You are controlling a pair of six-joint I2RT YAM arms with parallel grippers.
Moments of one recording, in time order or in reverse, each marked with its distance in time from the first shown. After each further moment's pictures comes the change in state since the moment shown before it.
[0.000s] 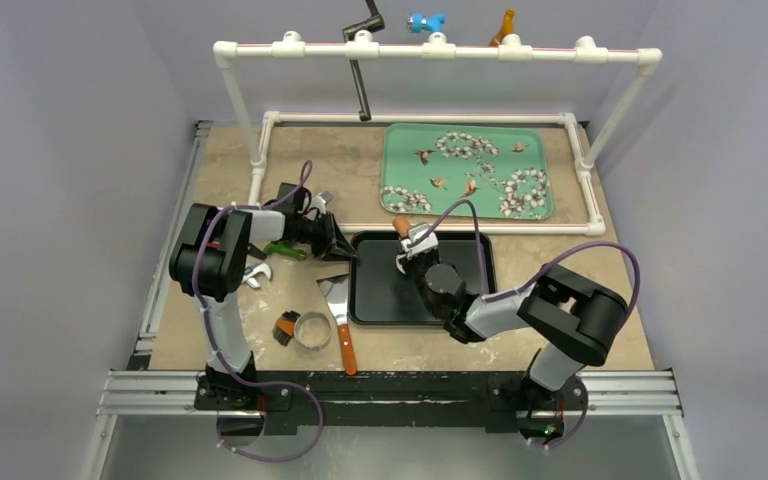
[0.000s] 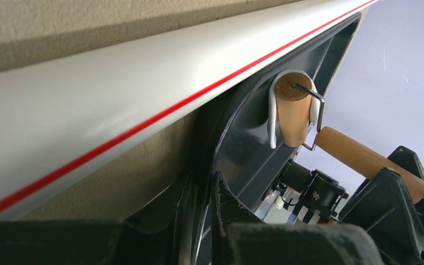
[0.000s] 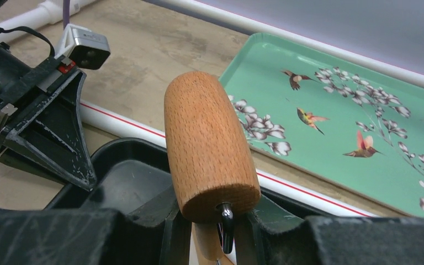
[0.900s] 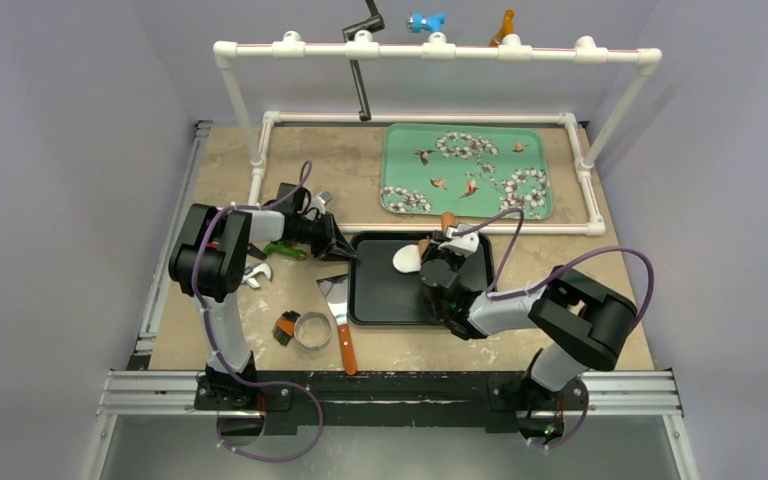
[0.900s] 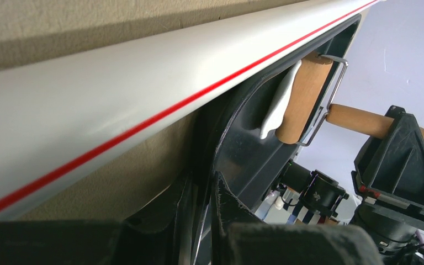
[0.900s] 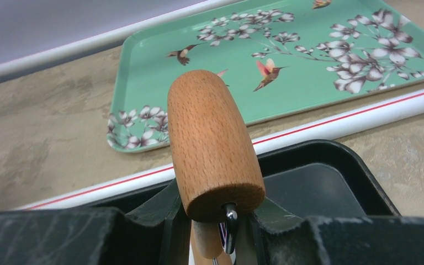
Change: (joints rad) left arm 0.002 -0.003 -0.002 -0.002 -0.002 0.000; right arm -0.005 -0.017 0.027 -0.213 0.536 0.547
